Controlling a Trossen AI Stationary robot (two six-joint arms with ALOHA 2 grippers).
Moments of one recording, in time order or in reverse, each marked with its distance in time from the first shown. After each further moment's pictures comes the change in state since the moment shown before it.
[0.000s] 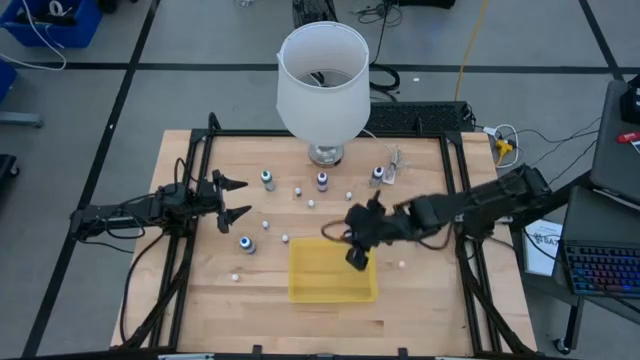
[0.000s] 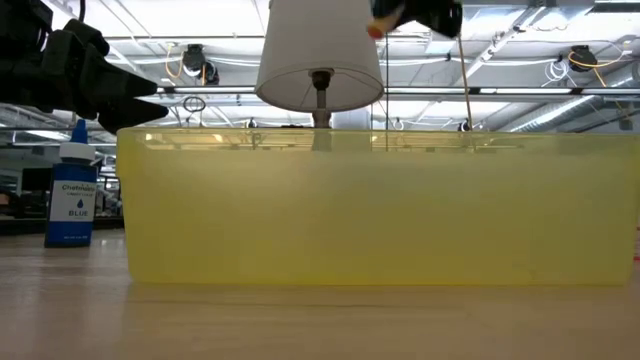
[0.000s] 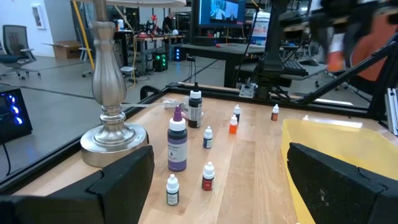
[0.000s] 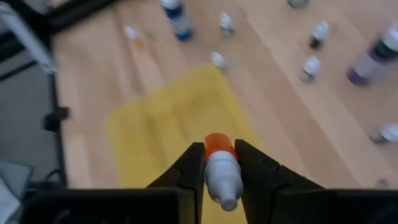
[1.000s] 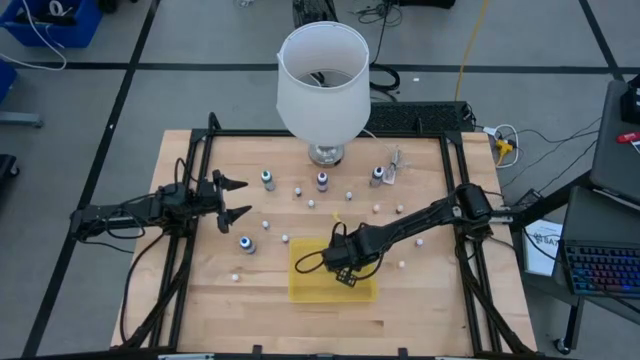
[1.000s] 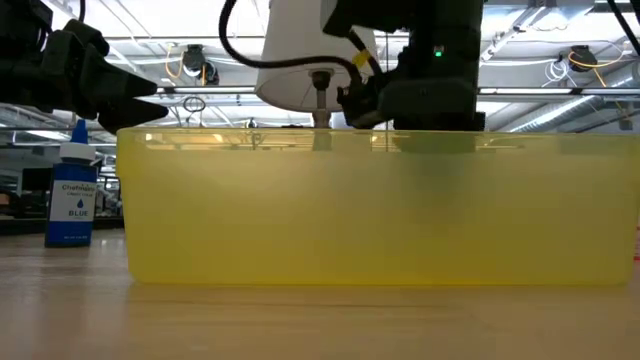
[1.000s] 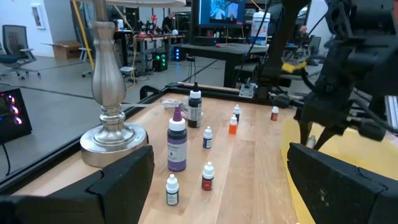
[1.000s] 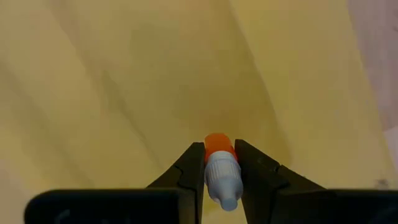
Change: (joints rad) left arm 0.000 0.000 0.000 0.000 0.001 0.000; right arm 0.003 0.478 0.069 -0.221 -0.144 0.062
